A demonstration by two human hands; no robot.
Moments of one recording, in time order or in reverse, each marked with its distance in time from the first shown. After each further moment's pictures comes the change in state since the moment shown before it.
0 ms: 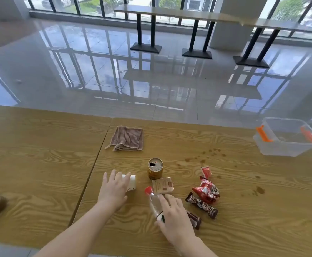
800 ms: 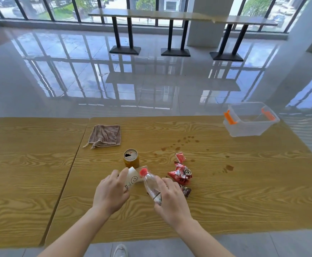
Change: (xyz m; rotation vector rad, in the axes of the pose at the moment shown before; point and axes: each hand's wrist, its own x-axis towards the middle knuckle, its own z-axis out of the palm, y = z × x) left_hand -0.055 0.078 -0.042 -0.325 0.238 0.093; right_hand -0.048 0.040 -0.043 0.122 0.258 0.020
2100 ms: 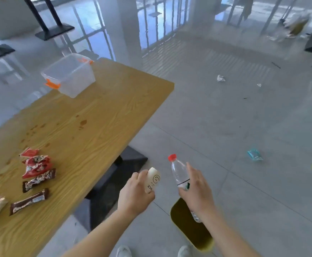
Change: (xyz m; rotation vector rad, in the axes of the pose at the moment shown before) left_hand -0.200 0.342 0.153 -0.165 -0.426 0.750; right_hand -0.435 0.166 0.013 0.240 0.602 1.089
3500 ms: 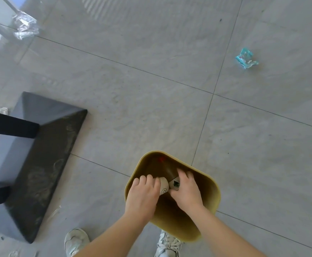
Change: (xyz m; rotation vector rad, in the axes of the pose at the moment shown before) left_hand 0.064 -0.071 0.490 0.612 -0.613 0.451; right_hand -0.020 0.389 0.301 0.048 -0.275 0.657
